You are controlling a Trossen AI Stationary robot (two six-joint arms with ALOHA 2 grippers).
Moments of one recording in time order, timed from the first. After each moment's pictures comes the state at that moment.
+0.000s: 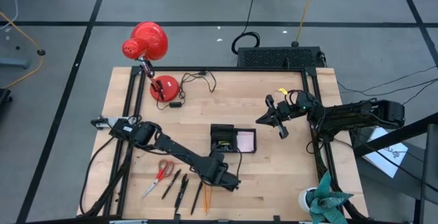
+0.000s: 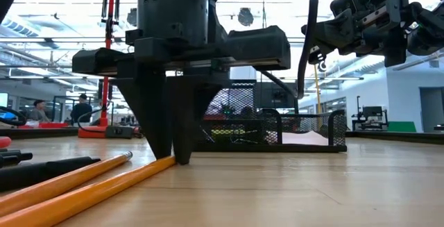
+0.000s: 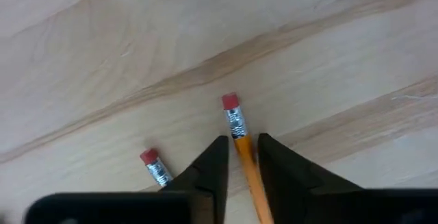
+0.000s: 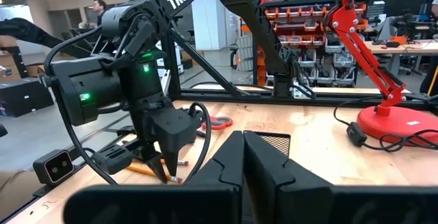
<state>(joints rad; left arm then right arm) -0.40 2.42 1.89 -1.08 -0.11 -1.57 -0.35 1.11 0.17 0.97 -0.66 0.08</state>
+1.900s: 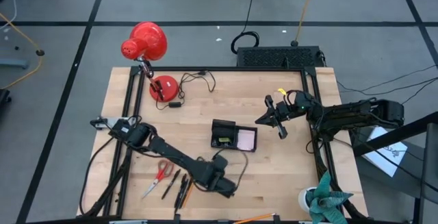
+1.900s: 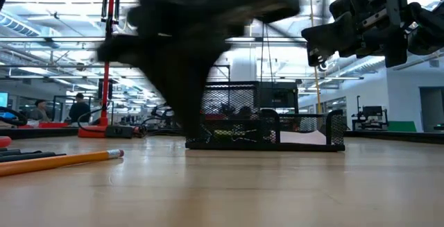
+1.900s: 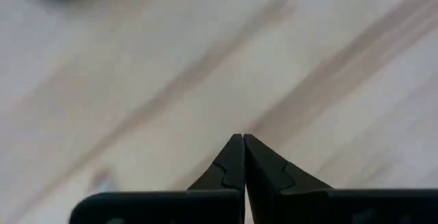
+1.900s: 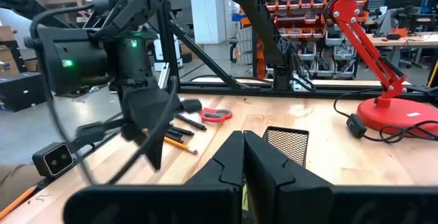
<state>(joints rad) -0.48 2.29 1.89 -1.06 -0.22 -1.37 -0.35 1.11 0.17 0.94 -0.66 0.07</state>
